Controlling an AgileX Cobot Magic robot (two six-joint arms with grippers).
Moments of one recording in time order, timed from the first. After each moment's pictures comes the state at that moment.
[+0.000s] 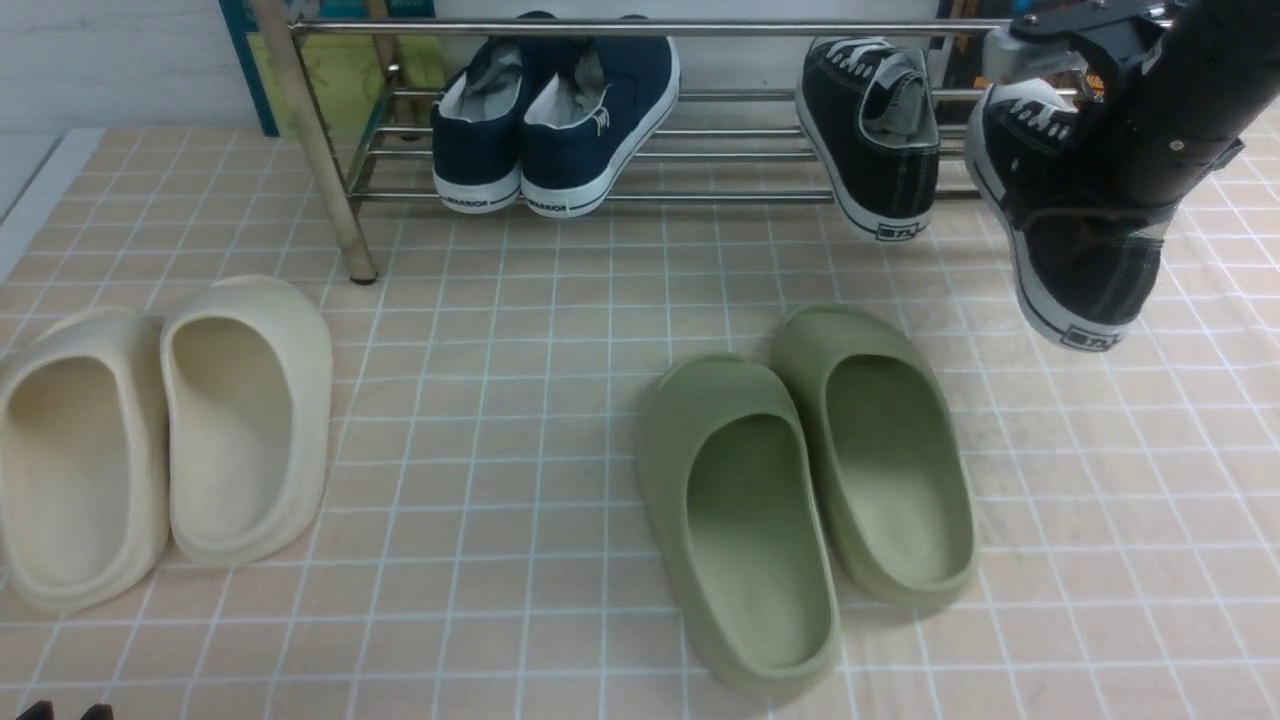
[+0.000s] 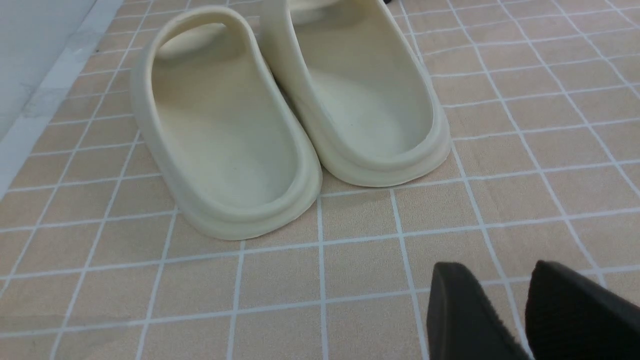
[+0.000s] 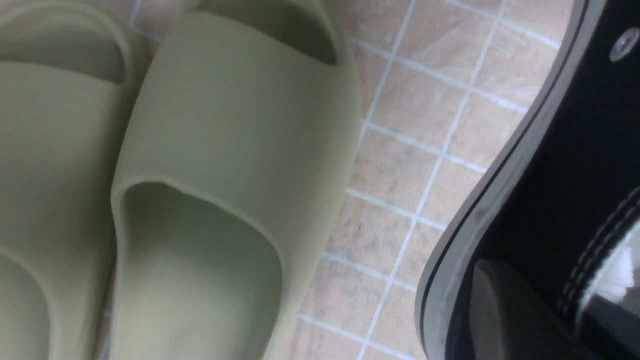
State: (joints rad) right arm 0.16 1.88 -1.74 0.11 1.09 -0.20; left arm -0.05 -0.01 0.02 0.07 0.38 0.05
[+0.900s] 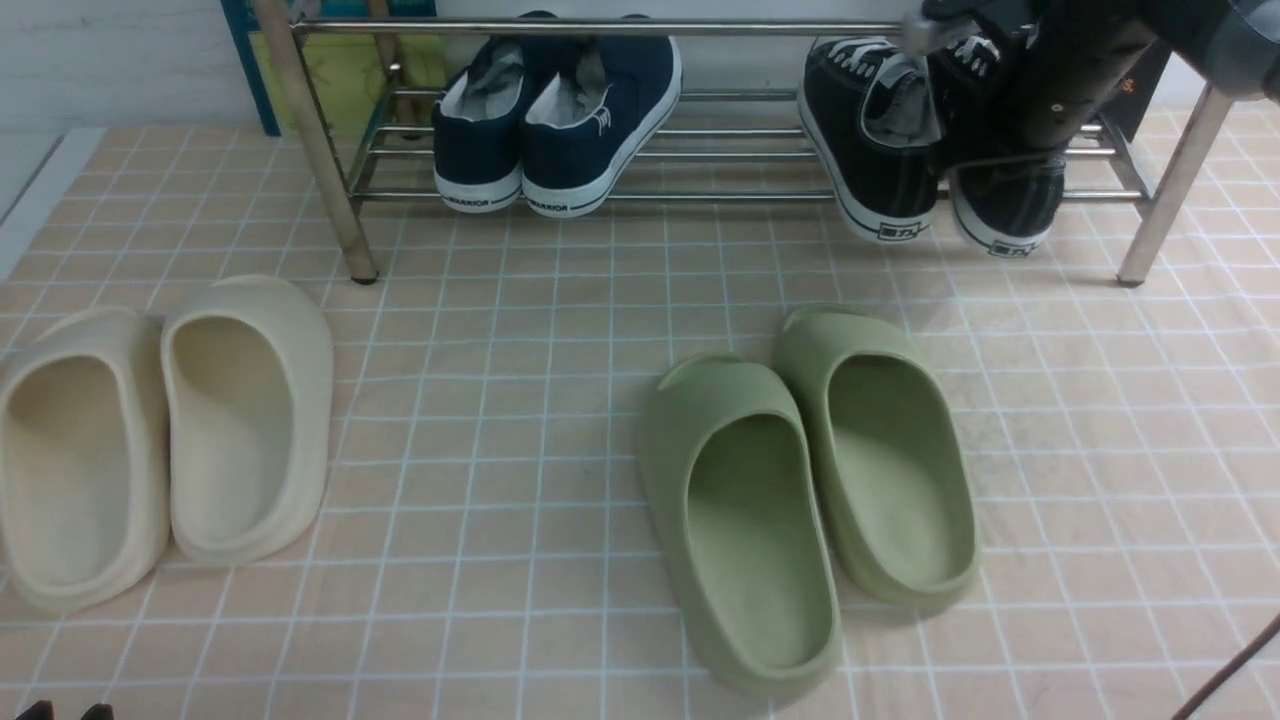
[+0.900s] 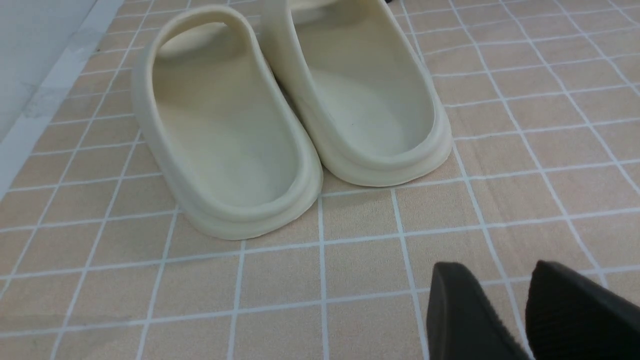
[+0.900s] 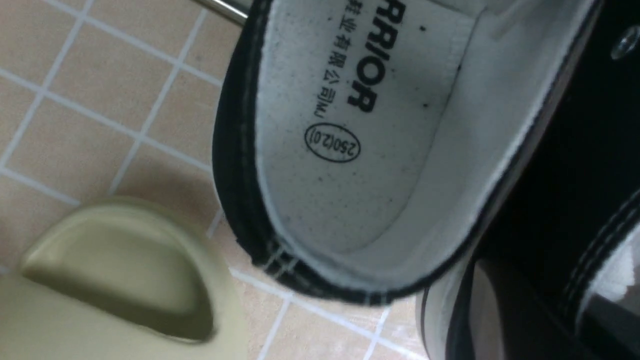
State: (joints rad) right arm 0.16 2.31 -2.31 0.02 1.10 -0.27; left arm -0.05 -0.01 0.02 0.08 0.38 0.05
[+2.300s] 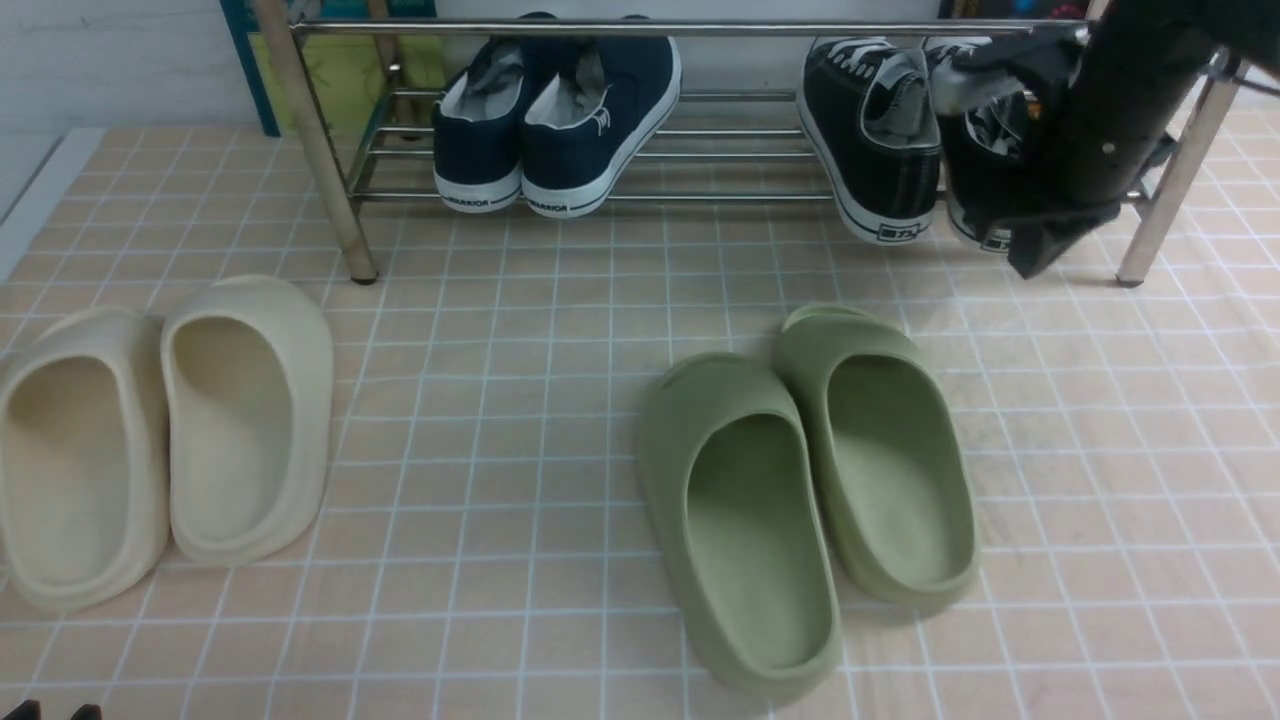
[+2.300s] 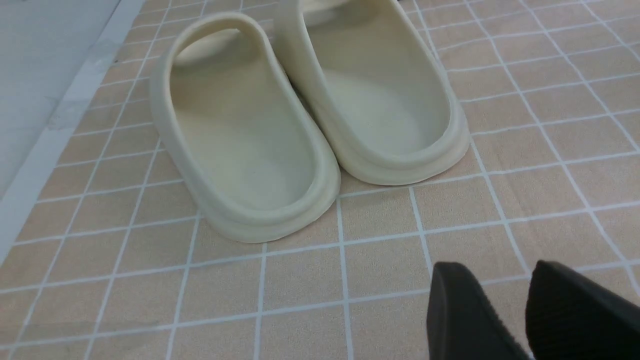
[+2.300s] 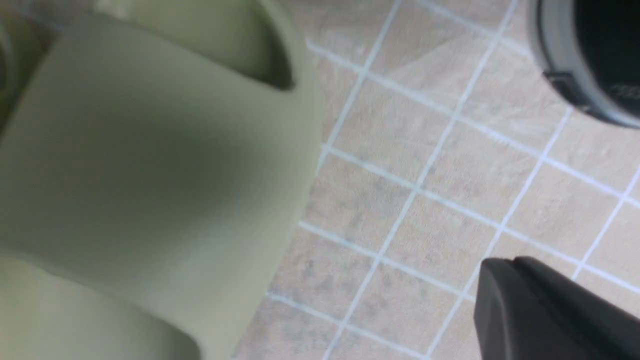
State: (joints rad) right arm 0.16 2.15 -2.00 0.03 1.24 -0.25; left arm -0.05 -0.01 0.02 0.14 0.38 0.05
